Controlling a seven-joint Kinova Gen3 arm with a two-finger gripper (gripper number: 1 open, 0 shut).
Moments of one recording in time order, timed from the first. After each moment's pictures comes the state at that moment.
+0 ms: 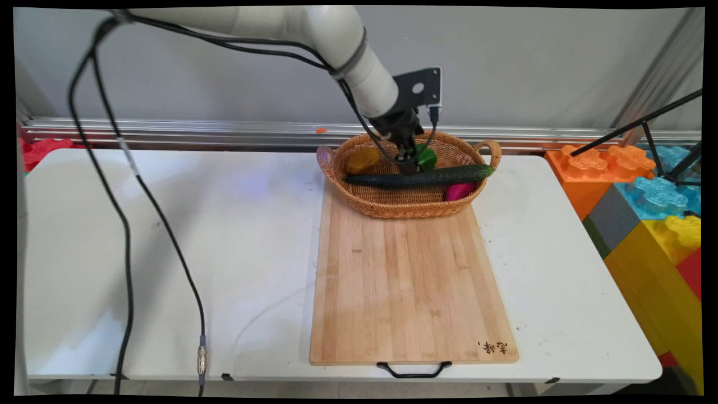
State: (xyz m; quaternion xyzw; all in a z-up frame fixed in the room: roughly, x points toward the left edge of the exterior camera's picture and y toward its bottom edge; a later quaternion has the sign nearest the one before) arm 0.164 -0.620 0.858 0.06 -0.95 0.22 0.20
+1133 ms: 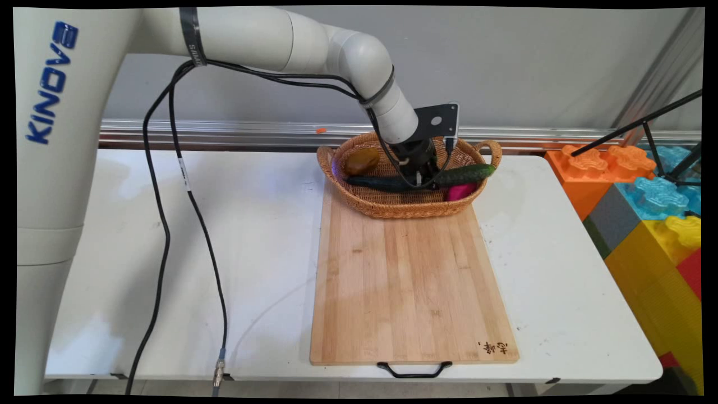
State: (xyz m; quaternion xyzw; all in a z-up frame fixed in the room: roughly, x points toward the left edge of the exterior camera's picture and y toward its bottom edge) arm 0.132 -0.650 0.798 0.03 -0.96 0.18 0.21
